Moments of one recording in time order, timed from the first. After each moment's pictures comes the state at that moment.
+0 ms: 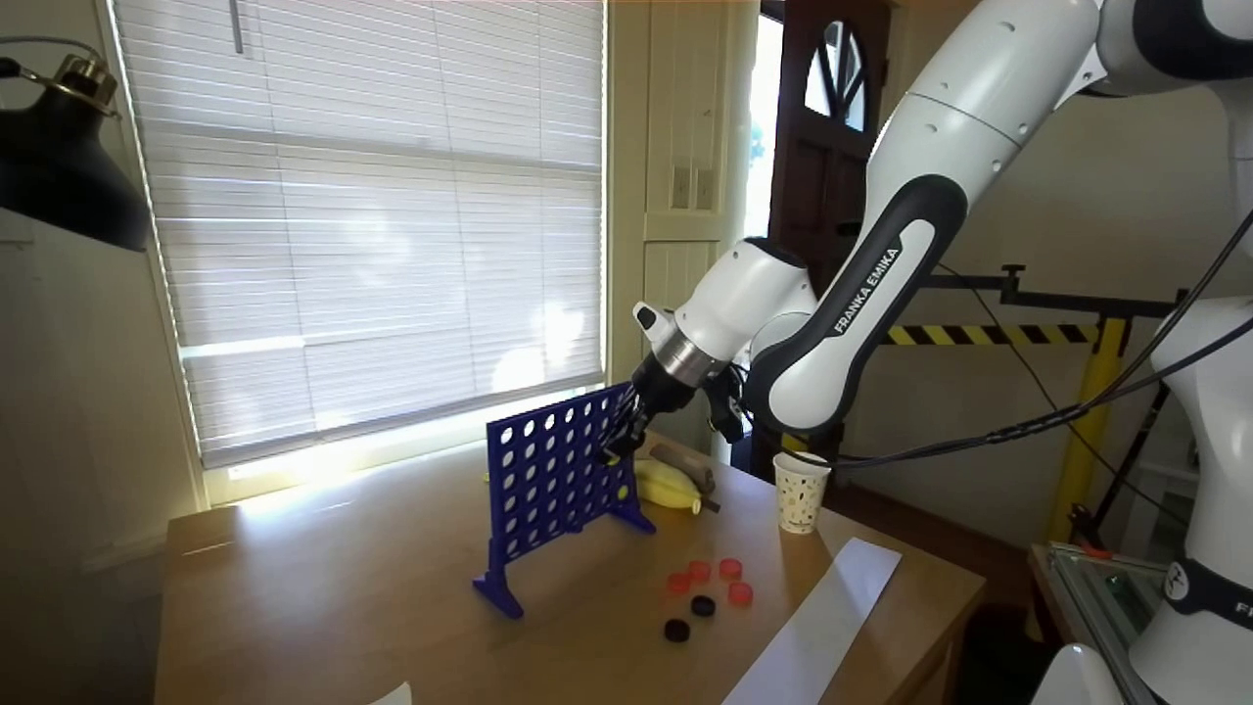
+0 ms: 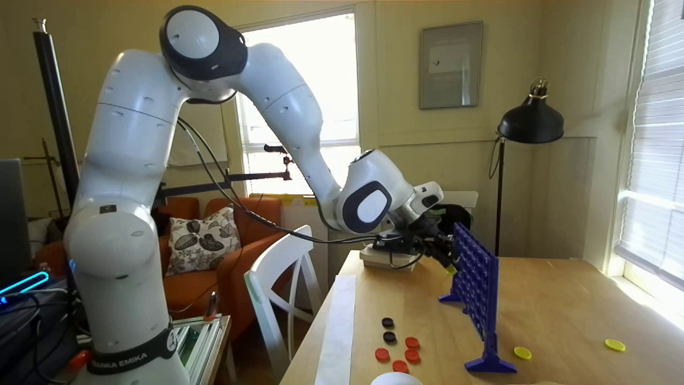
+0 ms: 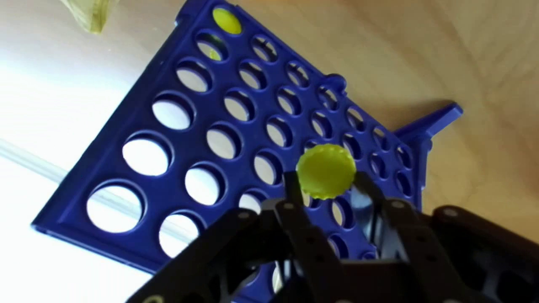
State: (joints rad) arm 0.53 0.34 -0.46 -2.32 -0.14 3.30 -0.10
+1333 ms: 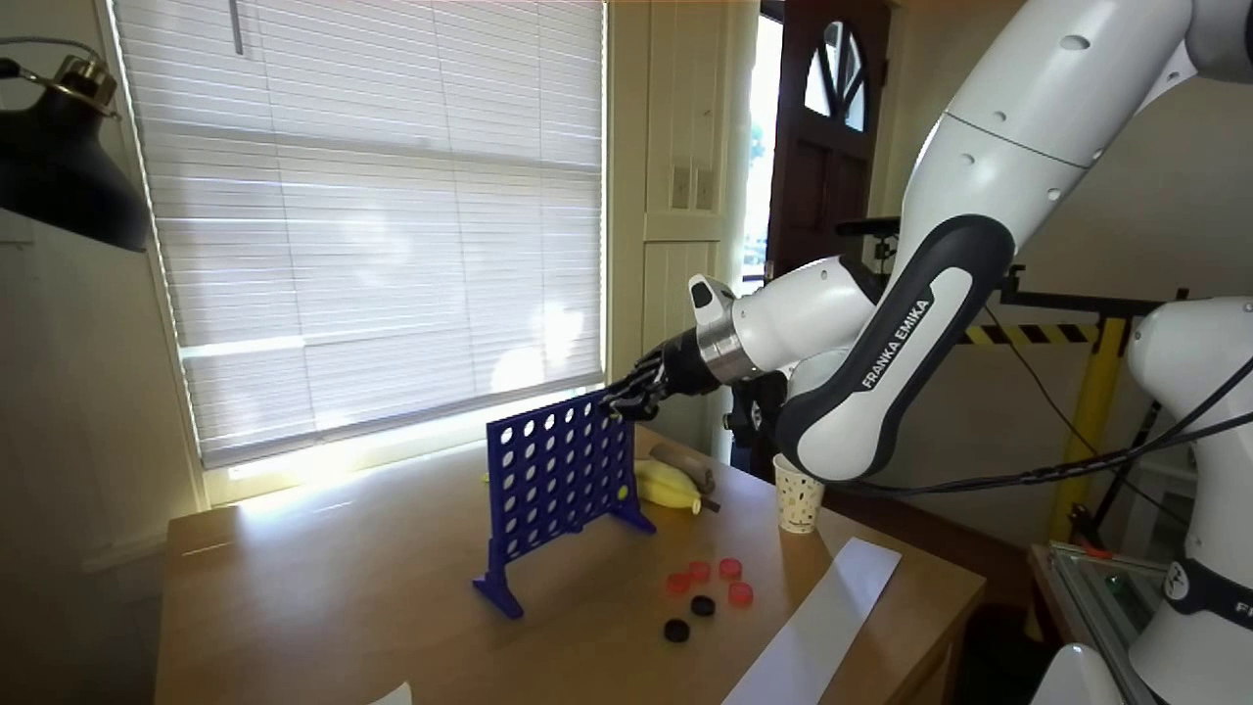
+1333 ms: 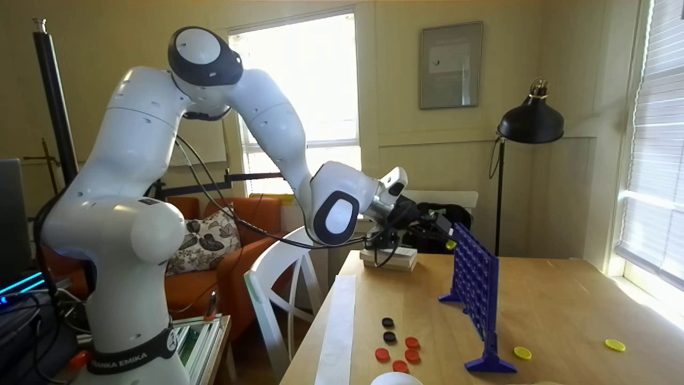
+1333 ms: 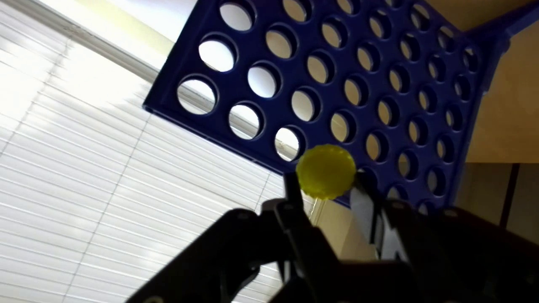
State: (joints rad) arm 1.07 0.46 -0.93 -2.47 0.14 3.76 -0.10
